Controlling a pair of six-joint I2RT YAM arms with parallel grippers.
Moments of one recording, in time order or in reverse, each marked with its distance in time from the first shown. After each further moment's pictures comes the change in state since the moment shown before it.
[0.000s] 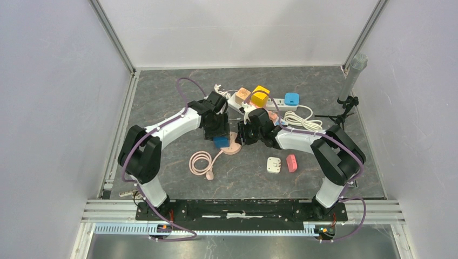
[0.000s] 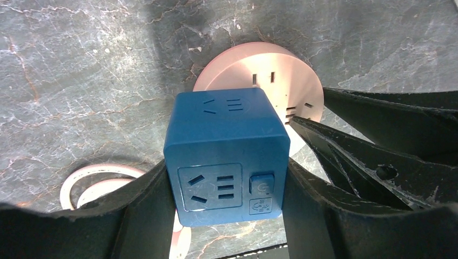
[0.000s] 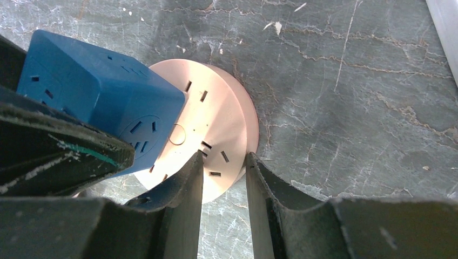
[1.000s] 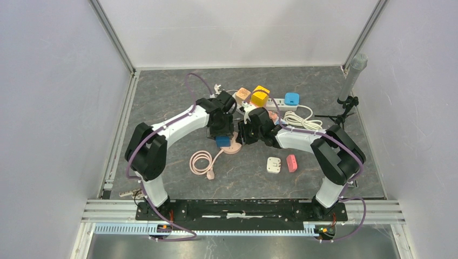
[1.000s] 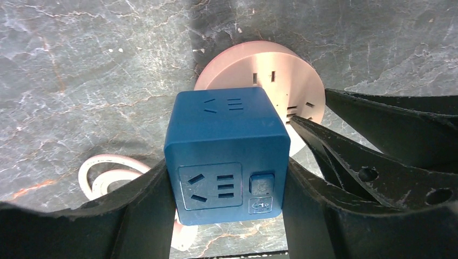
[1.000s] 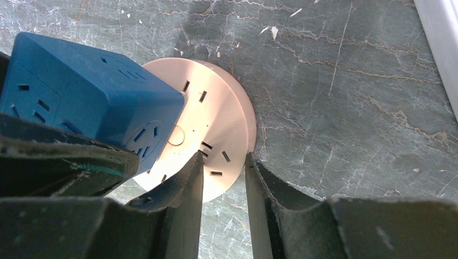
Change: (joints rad) left arm -0.074 0.069 0.135 -0.132 -0.134 -0.023; right arm 0.000 0.003 0.012 -0.016 0.000 -0.017
